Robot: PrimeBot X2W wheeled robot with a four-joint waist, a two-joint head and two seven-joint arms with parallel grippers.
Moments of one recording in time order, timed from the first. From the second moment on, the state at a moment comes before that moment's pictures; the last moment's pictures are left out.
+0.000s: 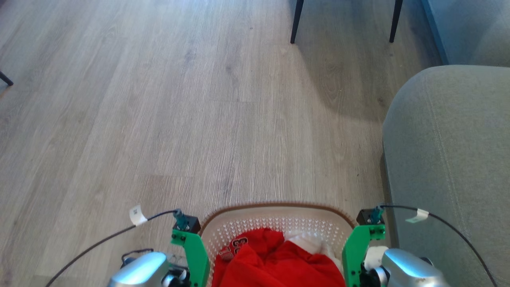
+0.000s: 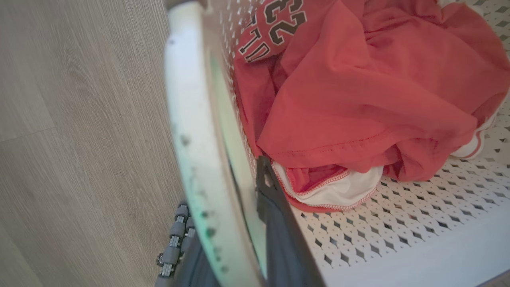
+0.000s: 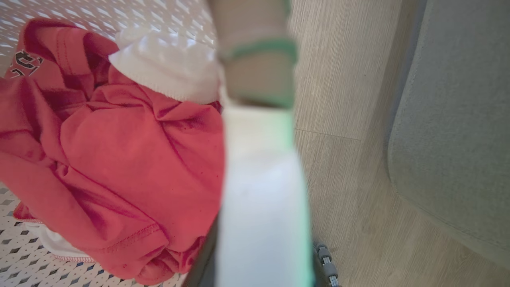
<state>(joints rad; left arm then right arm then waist) -0.53 0.15 -1.29 1.00 -1.15 -0.12 0.40 -0.51 -0.08 0.89 1.14 0.94 0.11 0.33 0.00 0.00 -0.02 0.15</state>
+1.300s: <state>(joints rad) -0.52 0.15 -1.29 1.00 -1.15 -0.12 0.42 -0.51 -0.08 0.99 1.17 1.04 0.11 0.29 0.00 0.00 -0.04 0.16</state>
